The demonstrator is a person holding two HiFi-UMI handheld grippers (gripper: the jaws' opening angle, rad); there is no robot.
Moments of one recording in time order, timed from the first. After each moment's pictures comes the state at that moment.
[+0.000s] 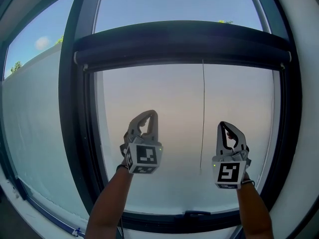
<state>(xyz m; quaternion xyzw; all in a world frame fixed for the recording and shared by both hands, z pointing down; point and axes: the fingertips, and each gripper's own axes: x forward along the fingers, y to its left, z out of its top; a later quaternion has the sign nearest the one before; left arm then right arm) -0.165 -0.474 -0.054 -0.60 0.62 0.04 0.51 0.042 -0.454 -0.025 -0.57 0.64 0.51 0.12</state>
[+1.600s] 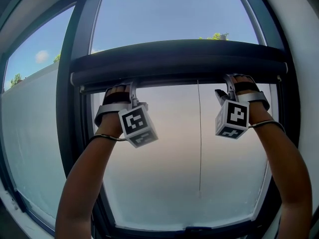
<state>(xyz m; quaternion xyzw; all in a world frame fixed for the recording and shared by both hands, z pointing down) -0.184 -0.482 -0.190 -0.36 0.64 -0.35 0.58 0.042 -0.496 -0.208 -0.57 0.37 0.68 -0.27</state>
